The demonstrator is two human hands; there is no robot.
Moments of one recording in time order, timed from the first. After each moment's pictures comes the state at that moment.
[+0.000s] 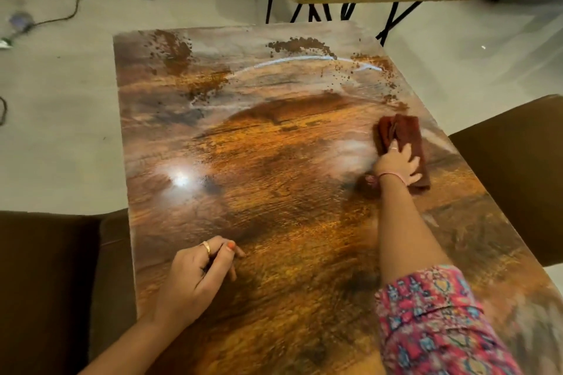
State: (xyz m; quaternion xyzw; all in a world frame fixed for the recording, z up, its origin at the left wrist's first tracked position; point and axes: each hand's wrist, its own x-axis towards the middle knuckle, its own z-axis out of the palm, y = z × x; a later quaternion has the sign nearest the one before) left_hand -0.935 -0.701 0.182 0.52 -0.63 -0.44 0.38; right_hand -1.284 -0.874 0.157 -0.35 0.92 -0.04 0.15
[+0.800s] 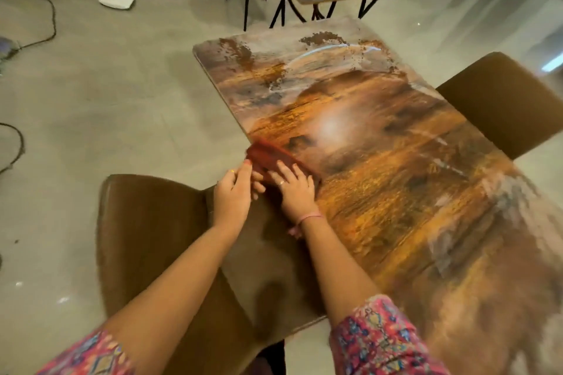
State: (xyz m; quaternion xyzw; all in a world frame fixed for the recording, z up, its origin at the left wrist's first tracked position) left_hand -0.719 -0.699 0.233 0.56 -0.39 -0.59 0.44; right_hand -0.864 -0.699 0.161 -0.65 0.74 0.03 0.18
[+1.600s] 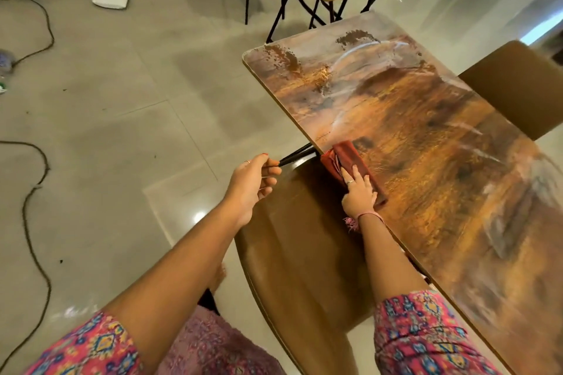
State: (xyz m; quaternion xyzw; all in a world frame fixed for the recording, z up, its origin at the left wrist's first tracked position) left_hand -0.548 -0.797 0.266 0.52 -0.30 -0.75 0.28; right_hand -0.787 -0.723 0.170 -0.39 0.90 0.01 0.21
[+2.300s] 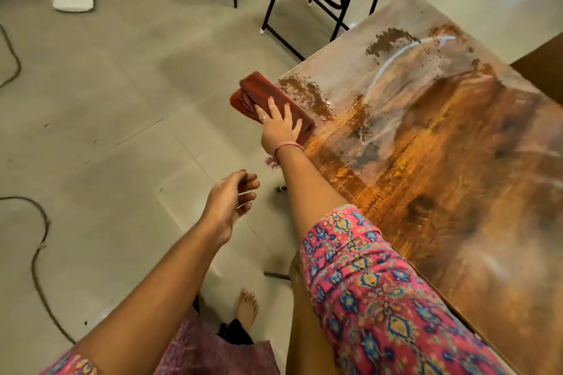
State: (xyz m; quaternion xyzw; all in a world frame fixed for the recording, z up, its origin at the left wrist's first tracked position) left_hand -0.557 -1.046 0.220 0.59 -0.27 -0.73 0.20; right_hand -0.707 -1.120 0.172 -0.51 0.83 -0.02 0.24
